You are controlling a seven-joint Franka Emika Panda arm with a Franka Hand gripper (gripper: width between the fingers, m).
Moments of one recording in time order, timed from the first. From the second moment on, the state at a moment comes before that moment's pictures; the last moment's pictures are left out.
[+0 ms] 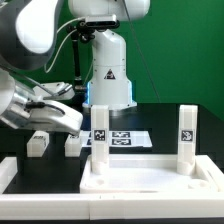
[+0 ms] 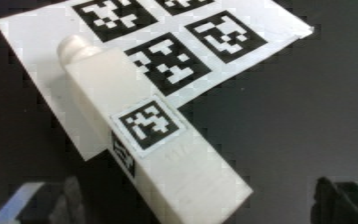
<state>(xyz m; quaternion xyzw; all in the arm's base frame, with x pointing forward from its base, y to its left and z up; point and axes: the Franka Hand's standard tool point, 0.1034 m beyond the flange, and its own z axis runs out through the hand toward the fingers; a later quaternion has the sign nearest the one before) 0.422 -0.124 0.036 -0.84 0.28 0.40 0.22</state>
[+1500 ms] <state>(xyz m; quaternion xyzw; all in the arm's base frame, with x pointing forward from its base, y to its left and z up) 0.415 -0.111 0.016 -0.84 0.28 0.41 0.22</state>
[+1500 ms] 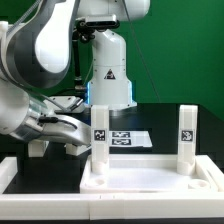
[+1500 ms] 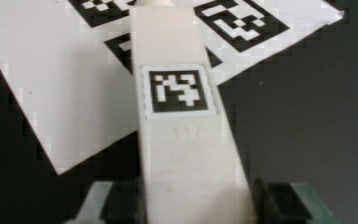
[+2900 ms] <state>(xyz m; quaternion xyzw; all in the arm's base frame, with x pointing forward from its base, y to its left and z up) 0.432 -0.108 0.126 -0.84 0.27 0.39 0.26</state>
